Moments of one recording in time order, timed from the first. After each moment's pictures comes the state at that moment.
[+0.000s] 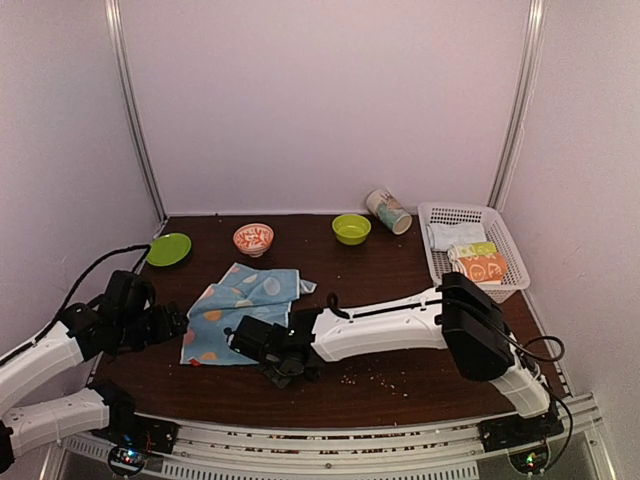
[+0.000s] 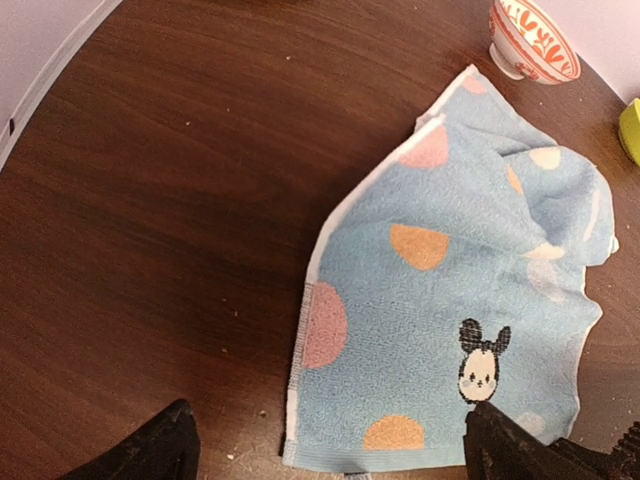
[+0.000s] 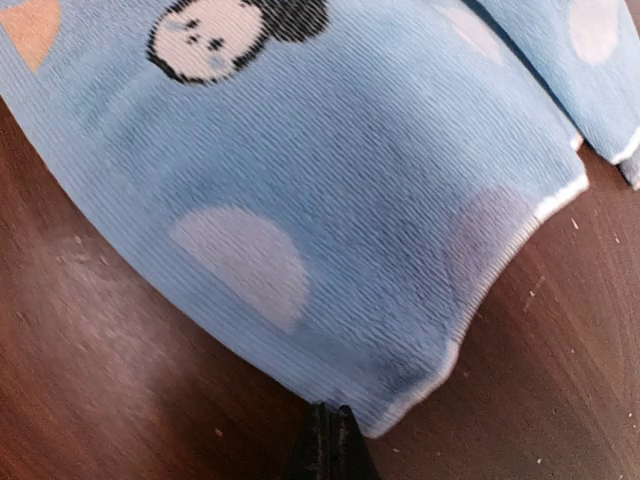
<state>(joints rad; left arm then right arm) -0.44 0.73 0.46 -0.60 -0.22 -0.75 1.30 2.36 1.88 -0.72 0.41 0.31</state>
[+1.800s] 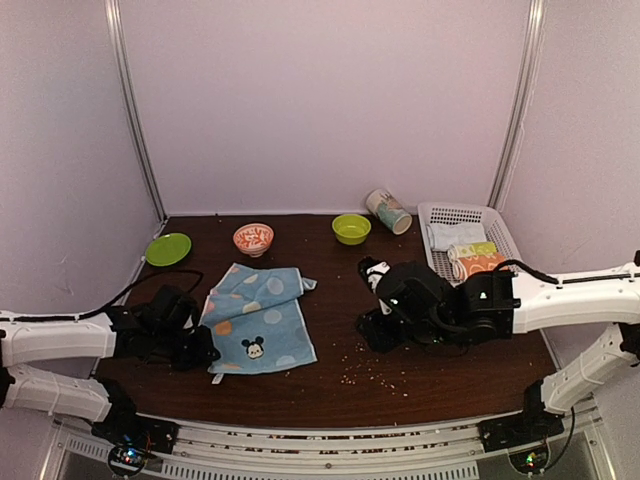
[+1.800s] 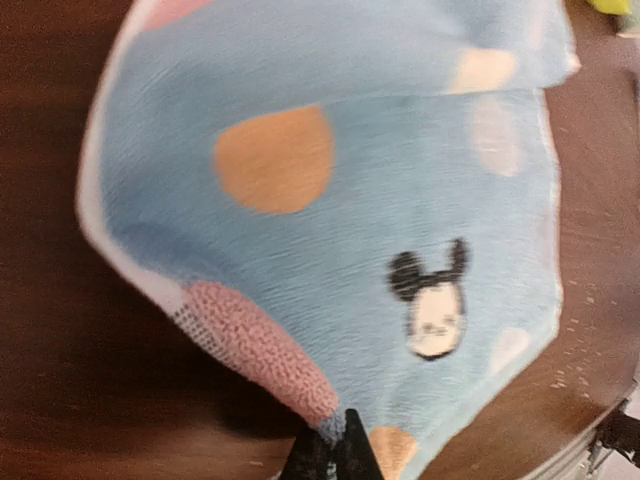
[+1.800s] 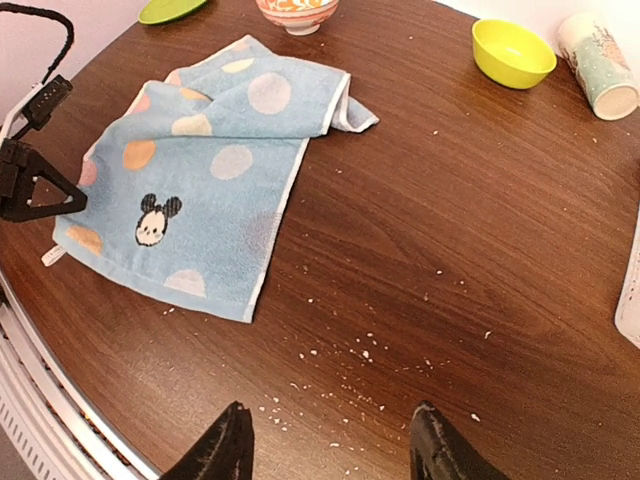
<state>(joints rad) -0.68 1.07 0.41 -0.33 0.03 -0.97 1.21 1.37 1.03 -0.48 0.42 0.52</state>
